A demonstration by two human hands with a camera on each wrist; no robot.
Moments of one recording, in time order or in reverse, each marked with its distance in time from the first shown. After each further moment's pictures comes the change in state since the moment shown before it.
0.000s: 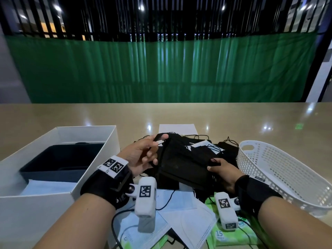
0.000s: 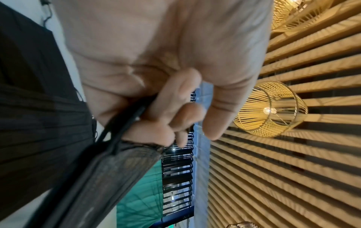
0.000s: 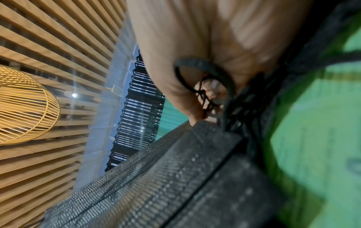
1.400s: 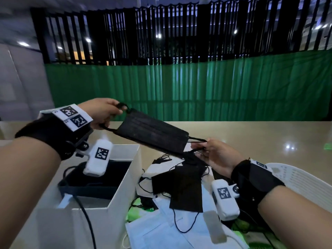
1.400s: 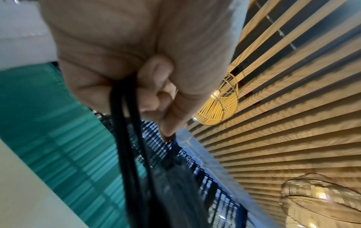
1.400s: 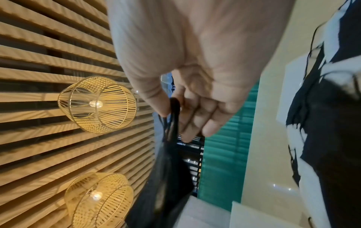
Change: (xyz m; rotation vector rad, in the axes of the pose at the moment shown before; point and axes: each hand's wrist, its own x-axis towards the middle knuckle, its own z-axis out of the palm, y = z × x) left_hand -0.059 0.188 -0.046 0.856 0.566 0.181; right_hand -0.030 -0.100 0.090 0.324 -0.459 -0.234
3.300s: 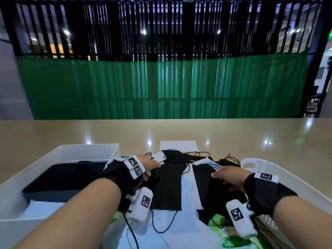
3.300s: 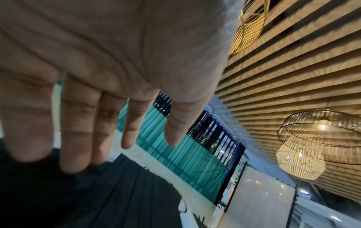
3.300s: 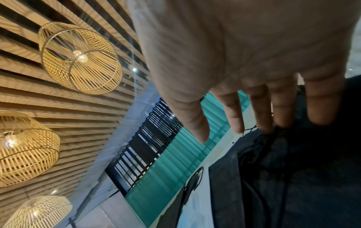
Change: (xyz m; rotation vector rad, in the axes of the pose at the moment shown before) left_hand 0.011 -0.073 0.187 0.344 -0.370 -0.346; right_hand -0.024 0.010 -0.115 -1.048 0.367 0.440
